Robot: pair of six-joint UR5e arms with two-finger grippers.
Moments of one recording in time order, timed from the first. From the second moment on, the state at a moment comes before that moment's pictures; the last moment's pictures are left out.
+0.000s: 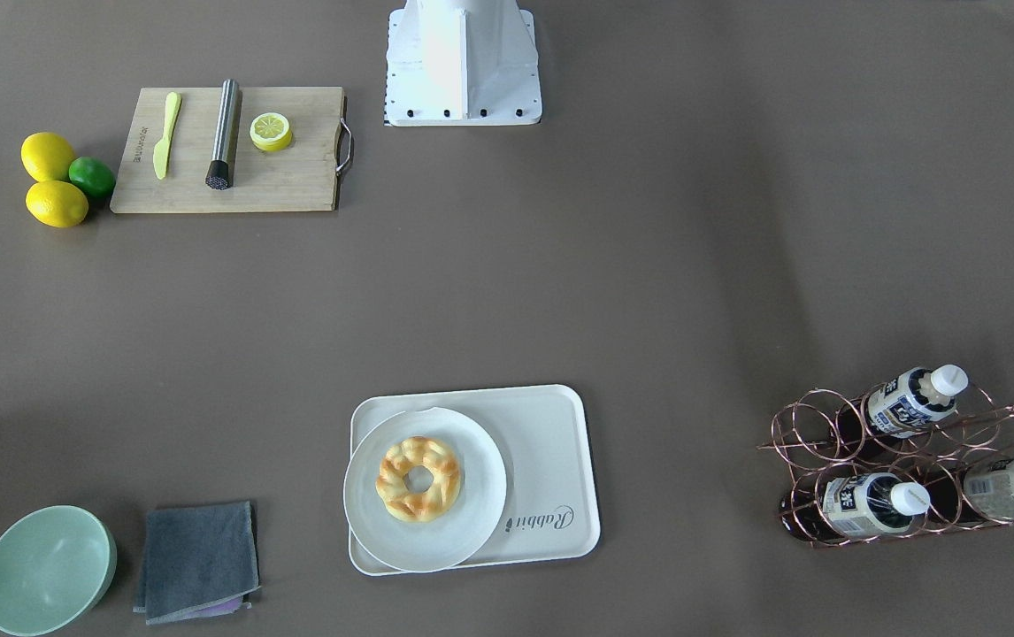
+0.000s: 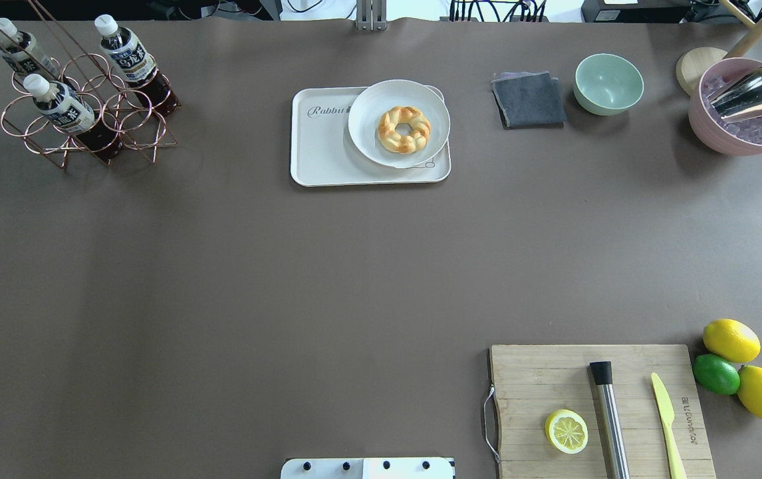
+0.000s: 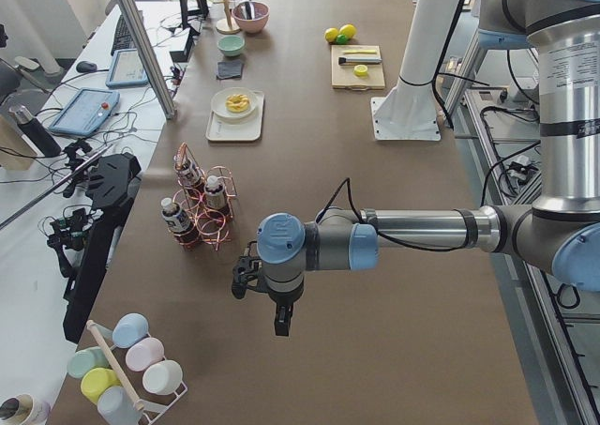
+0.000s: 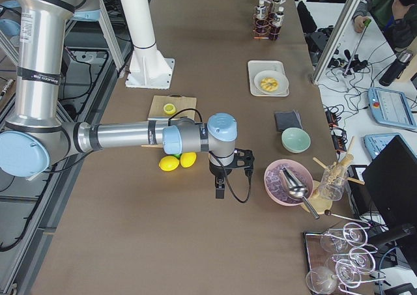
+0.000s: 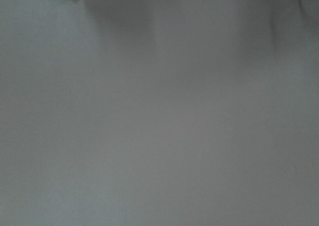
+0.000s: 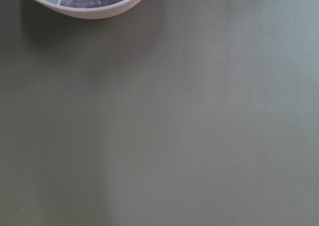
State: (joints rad) left arm -1.63 -1.42 -1.71 -1.55 -2.31 0.14; right arm 1.47 -1.74 1.84 -1.55 2.22 0.15
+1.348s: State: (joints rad) left arm -1.63 -1.45 -1.73 -1.55 -2.34 0.14; right arm 1.47 -1.74 1.84 -1.55 2.22 0.15
